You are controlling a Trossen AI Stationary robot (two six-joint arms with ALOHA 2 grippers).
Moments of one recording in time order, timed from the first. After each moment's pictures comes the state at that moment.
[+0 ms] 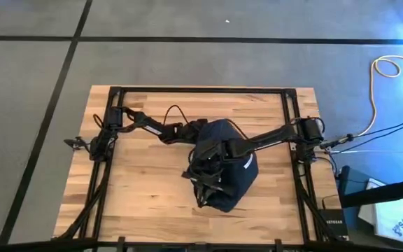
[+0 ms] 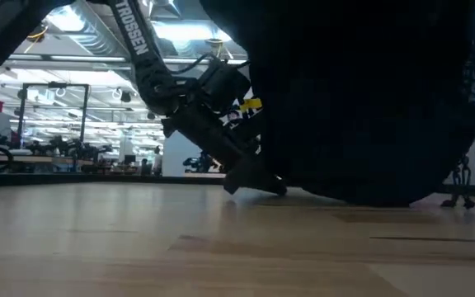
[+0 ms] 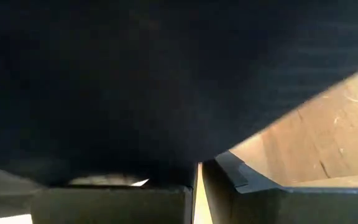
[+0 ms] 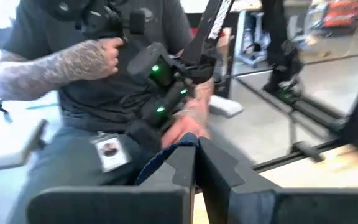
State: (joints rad) left arm 0.20 2.10 1.02 0.51 -0.03 0.42; right arm 0.18 1.92 1.36 0.21 -1.10 -0.27
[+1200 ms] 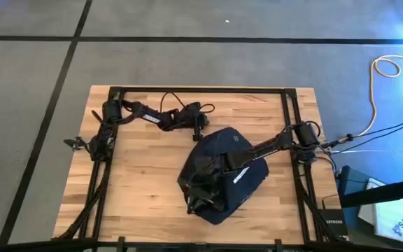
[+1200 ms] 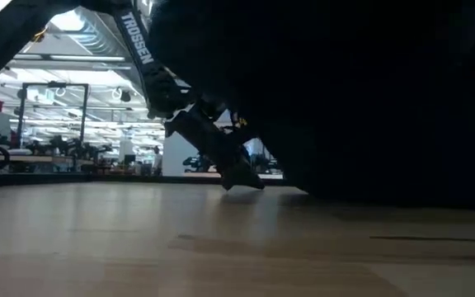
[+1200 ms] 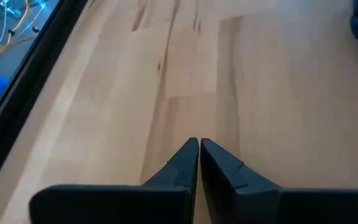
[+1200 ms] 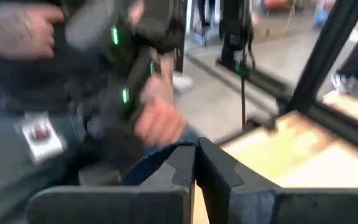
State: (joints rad) left arm 0.35 2.08 1.04 0.46 -0.06 0.44; right arm 0.26 1.98 1.36 0.34 -0.75 -0.23
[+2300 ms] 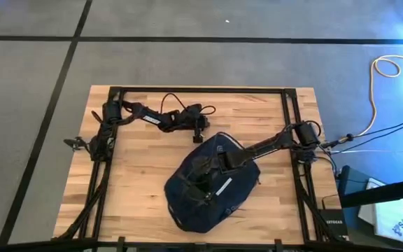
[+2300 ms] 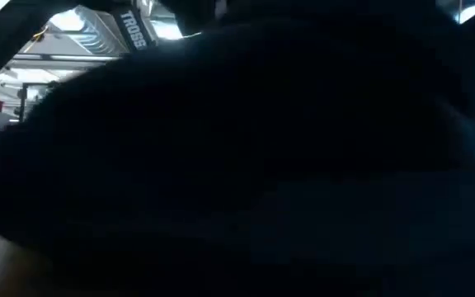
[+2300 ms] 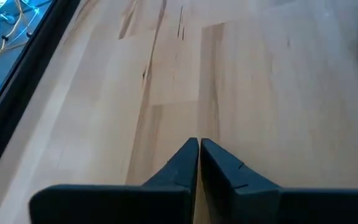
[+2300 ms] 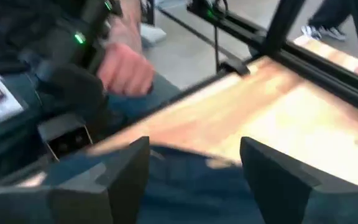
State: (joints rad) left arm 0.34 2.08 1.04 0.45 -0.06 0.45; right arm 0.25 1.97 1.37 0.05 -0.53 -0.39
